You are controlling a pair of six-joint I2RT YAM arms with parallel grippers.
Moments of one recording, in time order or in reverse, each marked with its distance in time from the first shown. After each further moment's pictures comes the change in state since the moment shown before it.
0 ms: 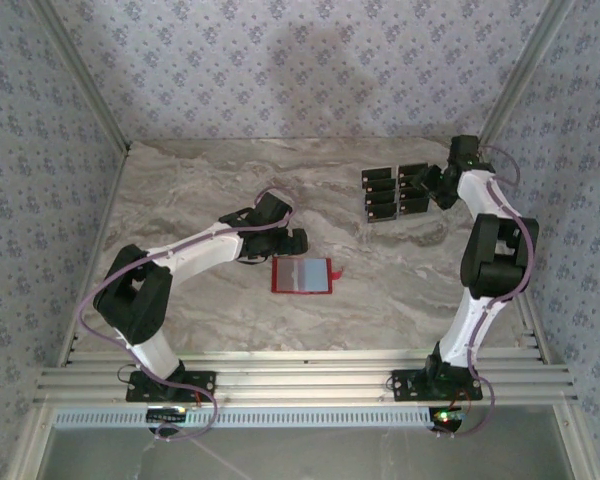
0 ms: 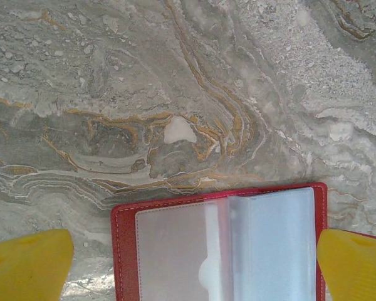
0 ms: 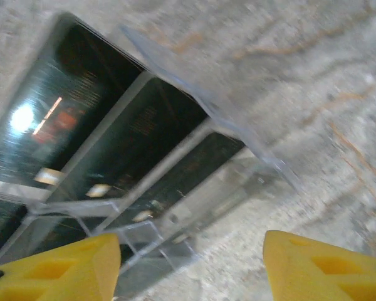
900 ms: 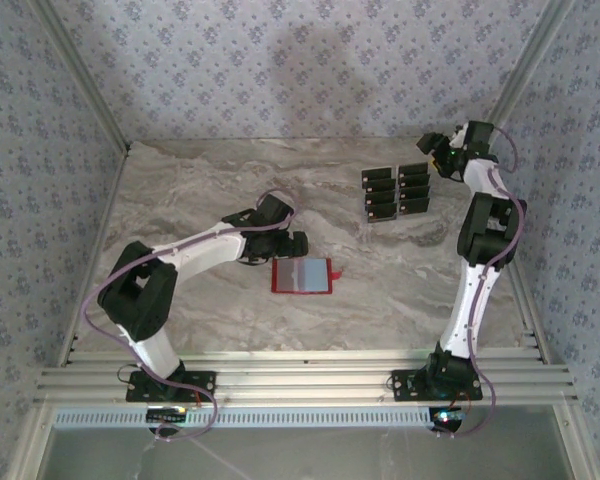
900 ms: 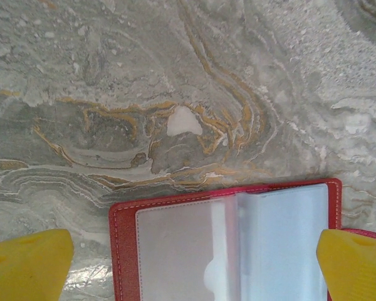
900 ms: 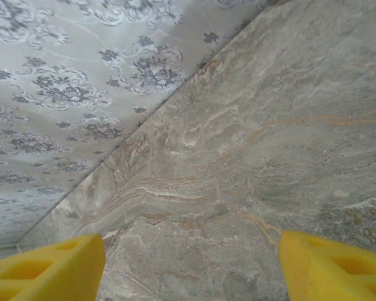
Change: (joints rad) left arm 0.000 0.034 0.000 -0.002 0.015 0.000; right arm -0.096 0.441 0.428 0.316 -0.370 0.058
